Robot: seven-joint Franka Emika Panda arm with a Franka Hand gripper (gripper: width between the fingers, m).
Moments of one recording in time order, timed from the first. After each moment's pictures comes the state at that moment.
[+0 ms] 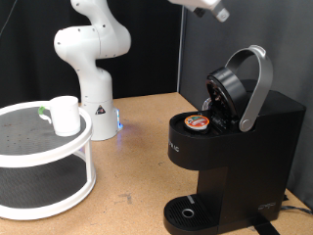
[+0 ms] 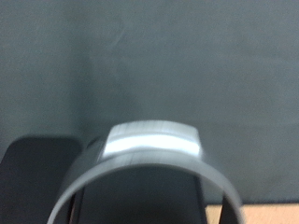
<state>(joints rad) 0.18 -0.27 -0.17 -2.09 0.84 1.87 -0.96</state>
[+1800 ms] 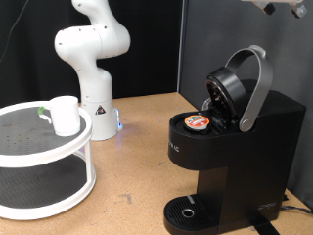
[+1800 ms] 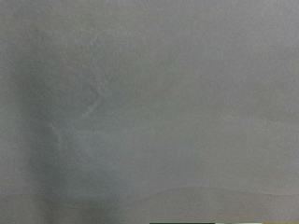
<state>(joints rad) 0.25 -0.16 0.09 -1.99 0.83 2.12 -0.76</state>
